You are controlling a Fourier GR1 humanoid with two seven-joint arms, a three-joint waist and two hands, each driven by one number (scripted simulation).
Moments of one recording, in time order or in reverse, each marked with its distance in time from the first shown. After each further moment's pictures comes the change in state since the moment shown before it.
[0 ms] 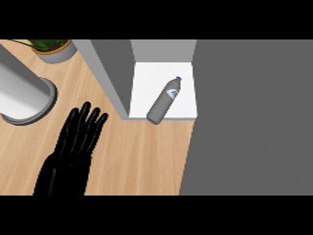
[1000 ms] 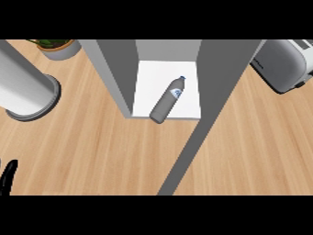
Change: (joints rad) left arm 0.493 0.193 0.240 -0.297 0.225 -0.230 -0.168; right arm -0.141 -0.054 0.206 -0.059 0.267 0.031 0.234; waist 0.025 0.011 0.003
